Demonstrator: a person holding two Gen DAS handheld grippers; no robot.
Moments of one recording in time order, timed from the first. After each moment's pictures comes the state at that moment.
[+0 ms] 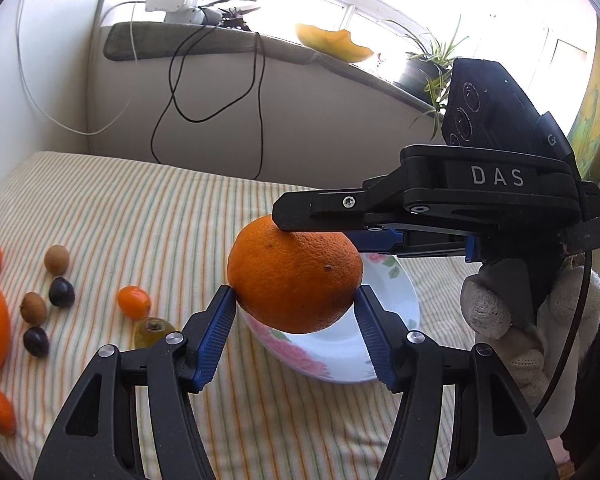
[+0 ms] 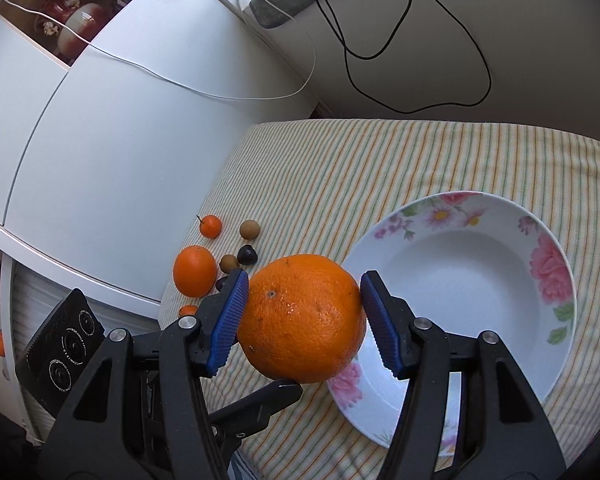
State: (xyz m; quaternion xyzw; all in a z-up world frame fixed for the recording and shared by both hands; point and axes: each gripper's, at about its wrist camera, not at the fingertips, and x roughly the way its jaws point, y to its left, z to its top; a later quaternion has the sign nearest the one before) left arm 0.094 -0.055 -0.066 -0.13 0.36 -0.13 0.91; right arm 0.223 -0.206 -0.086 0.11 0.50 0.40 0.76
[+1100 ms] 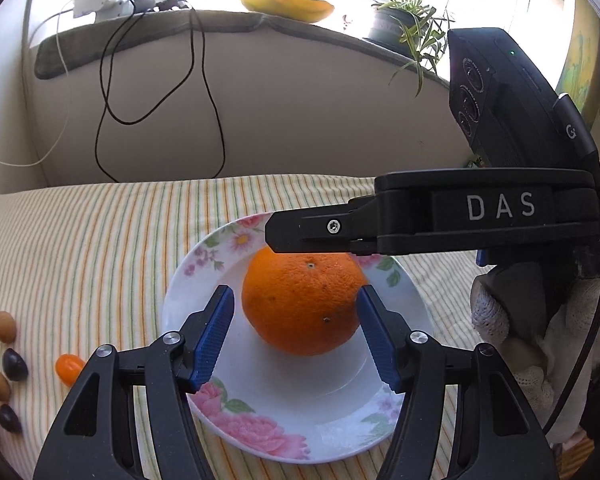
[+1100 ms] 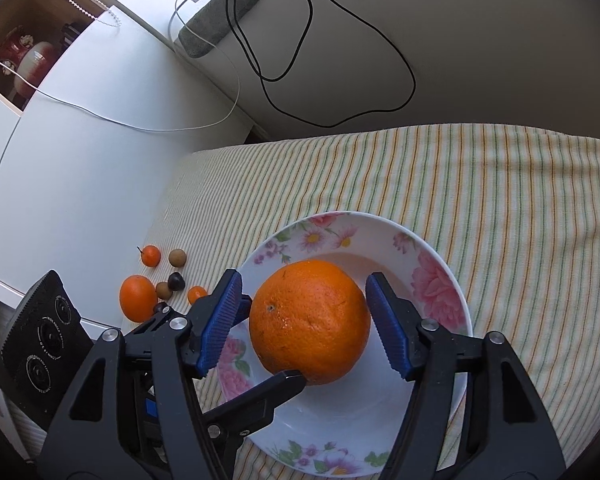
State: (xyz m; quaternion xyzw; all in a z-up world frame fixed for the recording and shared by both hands) left arm 0.138 -0.106 -0.081 -0.05 0.39 -0.17 0.90; right arm 0.260 -0.250 -0.114 0.12 0.49 0.32 0.80
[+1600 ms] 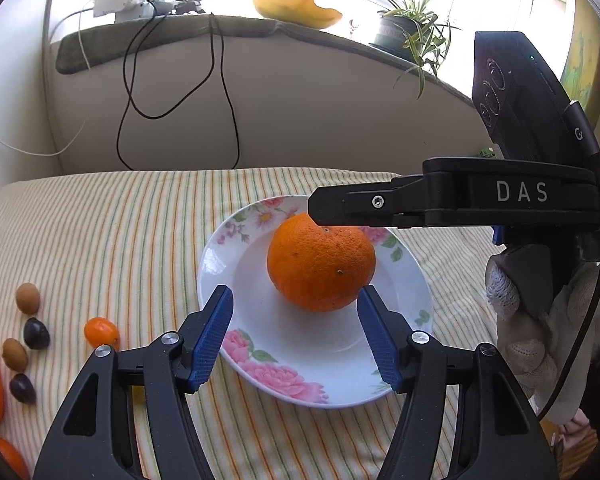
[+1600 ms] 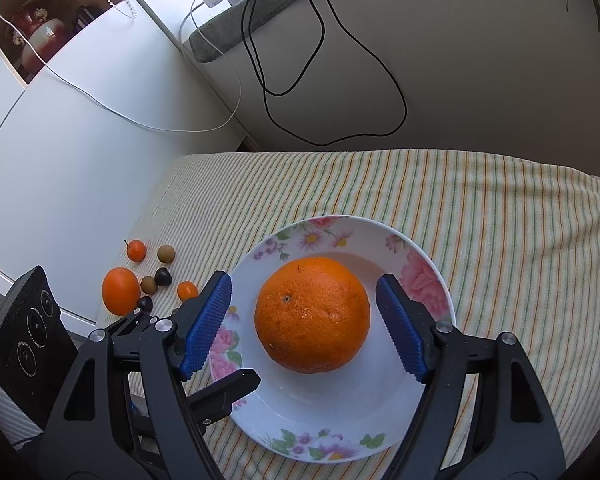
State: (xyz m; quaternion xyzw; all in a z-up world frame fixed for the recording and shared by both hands) left arm 0.110 -0.084 -0.075 -0.06 0.38 -0.16 0.91; right arm 0.232 -0.247 -0.099 0.08 0.46 0.31 0.83
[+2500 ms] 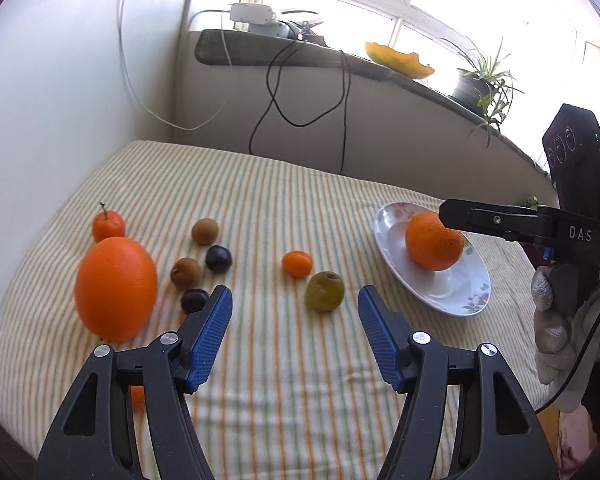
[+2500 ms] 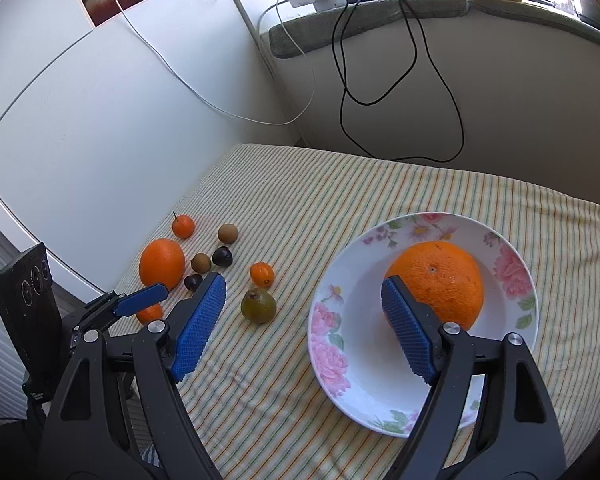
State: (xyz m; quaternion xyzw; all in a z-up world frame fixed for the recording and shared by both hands) left arm 0.023 0.046 -0.064 -0.11 0.36 -0.04 0.93; right arm 0.160 -0.183 -0.077 0.02 0.40 0.36 0.84
